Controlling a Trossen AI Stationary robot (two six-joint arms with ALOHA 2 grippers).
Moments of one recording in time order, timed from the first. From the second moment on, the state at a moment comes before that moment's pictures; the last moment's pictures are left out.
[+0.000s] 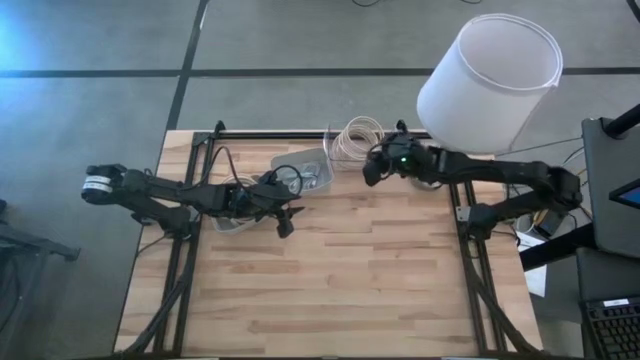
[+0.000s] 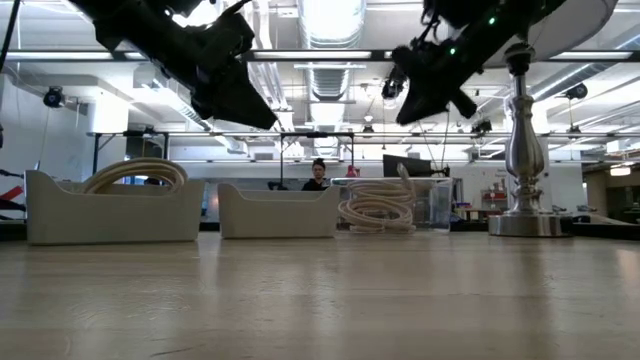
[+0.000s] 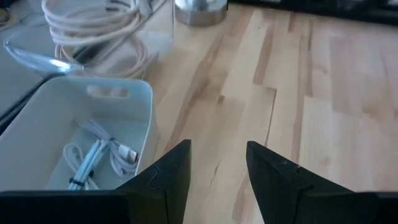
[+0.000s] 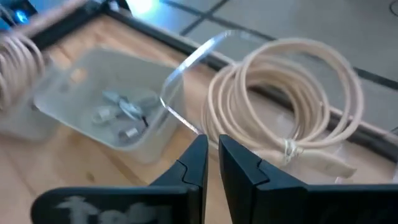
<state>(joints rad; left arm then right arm) -0.01 1.24 0.71 0.00 -0.31 -0.19 -0.32 1.26 0.89 -0.26 0.34 0.46</state>
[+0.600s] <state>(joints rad) -0.01 1.36 0.80 0.22 -0.24 -0.13 -0.09 1.33 0.89 -0.26 0.26 0.39</state>
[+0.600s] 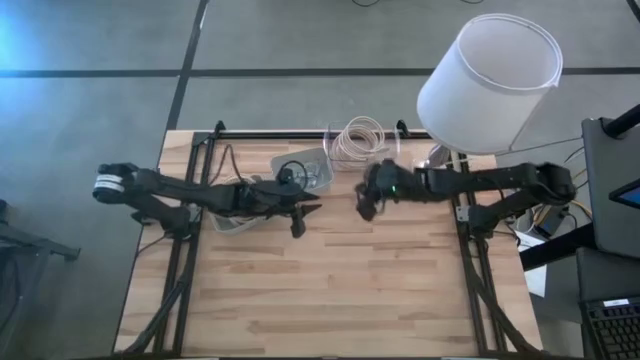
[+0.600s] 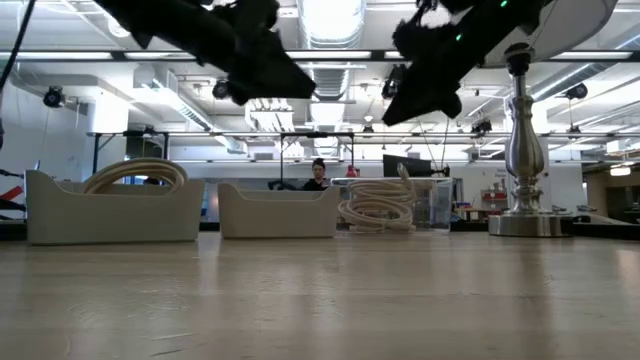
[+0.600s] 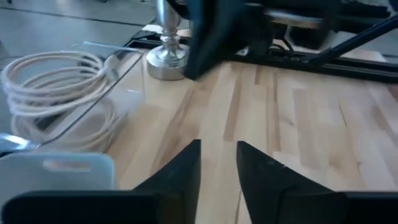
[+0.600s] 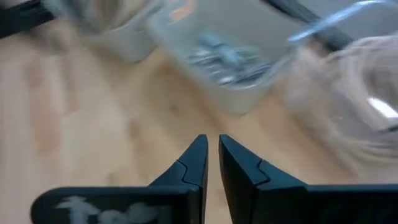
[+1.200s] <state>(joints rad) 0.17 1.86 1.35 0.21 -0.20 -0.03 0.08 1.24 0.63 -0.29 0.28 0.62</state>
